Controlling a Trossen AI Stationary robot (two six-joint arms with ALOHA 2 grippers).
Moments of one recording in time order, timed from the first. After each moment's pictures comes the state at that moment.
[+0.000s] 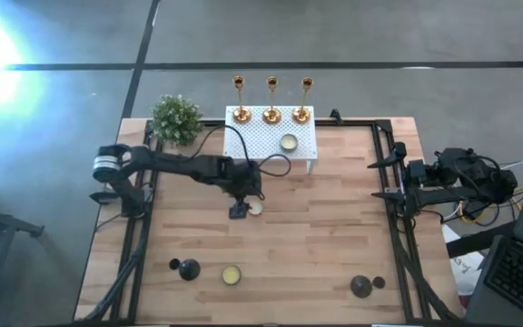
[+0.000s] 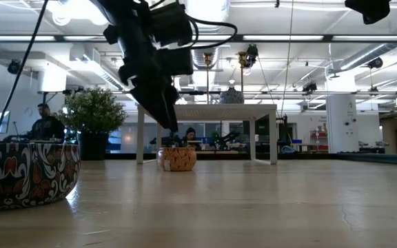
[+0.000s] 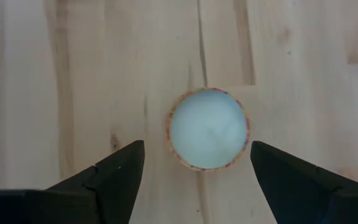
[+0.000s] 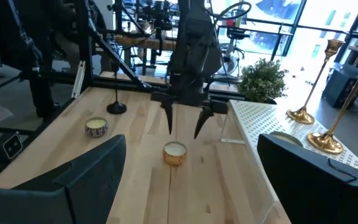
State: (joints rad) left arm 0.10 1.67 1.15 -0.54 0.10 0.16; right arm 0.09 0.21 0.69 -0.64 0.05 -0.07
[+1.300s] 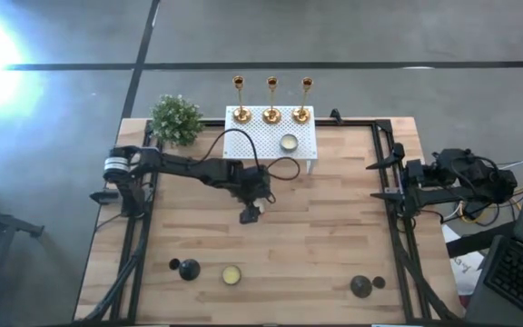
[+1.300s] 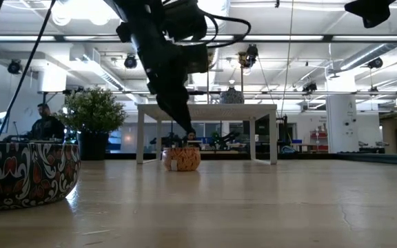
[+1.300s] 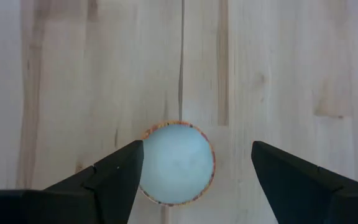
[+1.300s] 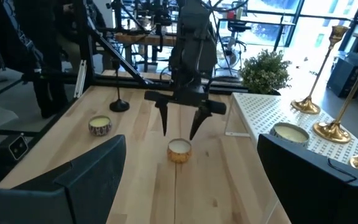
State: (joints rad) left arm 0.06 1.76 1.26 -0.54 0.14 -0.01; right arm 0.09 0.21 0.68 -0.65 0.05 -0.02
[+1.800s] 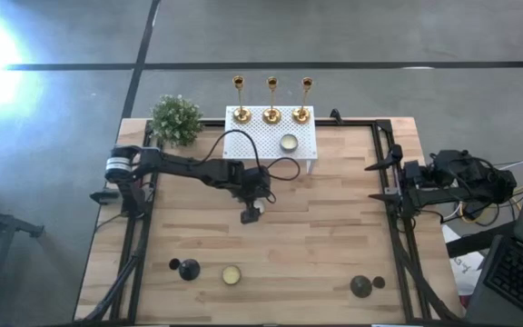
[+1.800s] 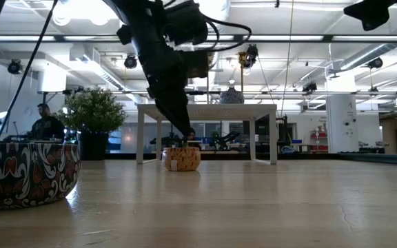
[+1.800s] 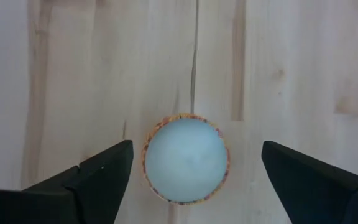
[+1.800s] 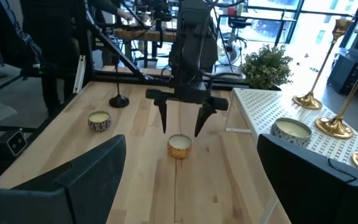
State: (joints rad) left arm 0.06 1.78 1.26 -0.54 0.10 -0.03; right arm 0.09 0.21 0.66 -0.65 0.05 -0.02
